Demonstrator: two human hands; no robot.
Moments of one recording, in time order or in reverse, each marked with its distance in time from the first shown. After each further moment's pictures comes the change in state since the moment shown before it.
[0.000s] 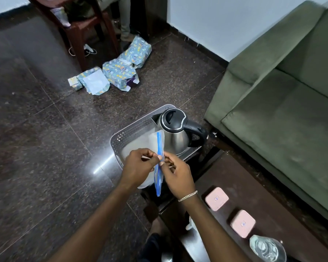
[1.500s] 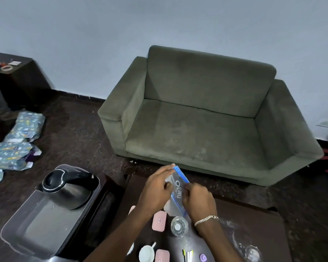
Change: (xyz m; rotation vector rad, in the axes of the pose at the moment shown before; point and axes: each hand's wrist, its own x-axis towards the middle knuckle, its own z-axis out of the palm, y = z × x) left_hand -0.183 0.178 0.293 0.363 -0.609 0.755; right_hand -0.210 -0.066 -0.341 -0.872 0.555 0.539
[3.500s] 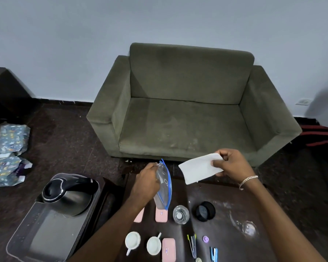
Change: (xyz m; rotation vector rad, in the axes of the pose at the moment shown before) left_hand 0.010 -0.014 -0.022 0.431 -0.229 -0.160; right_hand 0.043 0.092 -0.091 0.731 -0.093 0.122
